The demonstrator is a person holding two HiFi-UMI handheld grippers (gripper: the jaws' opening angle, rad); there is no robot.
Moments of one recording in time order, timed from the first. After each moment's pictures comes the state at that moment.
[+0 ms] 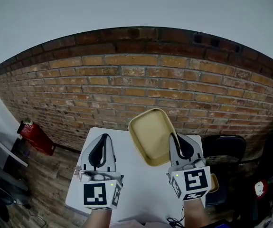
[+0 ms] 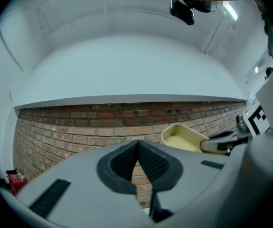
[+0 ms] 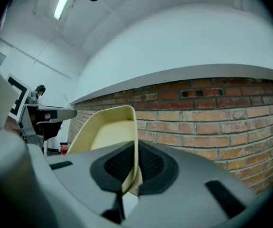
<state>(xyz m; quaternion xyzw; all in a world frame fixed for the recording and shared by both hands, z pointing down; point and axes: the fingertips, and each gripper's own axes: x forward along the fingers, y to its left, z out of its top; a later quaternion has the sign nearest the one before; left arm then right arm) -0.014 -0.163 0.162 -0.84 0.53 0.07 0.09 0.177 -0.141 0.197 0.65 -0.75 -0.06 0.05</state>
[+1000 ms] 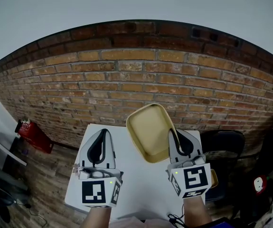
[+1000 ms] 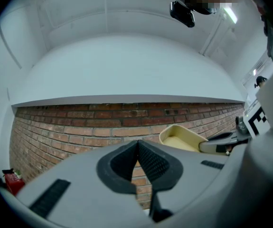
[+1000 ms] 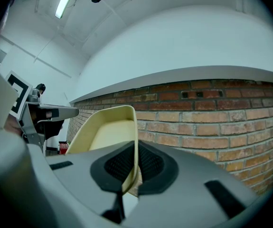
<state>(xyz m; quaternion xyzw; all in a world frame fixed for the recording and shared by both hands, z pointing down) -0.007 -0.167 0.160 -0.85 0.52 0.07 0.09 0.176 -0.143 0.197 0.65 -0.75 -0.07 0.05</state>
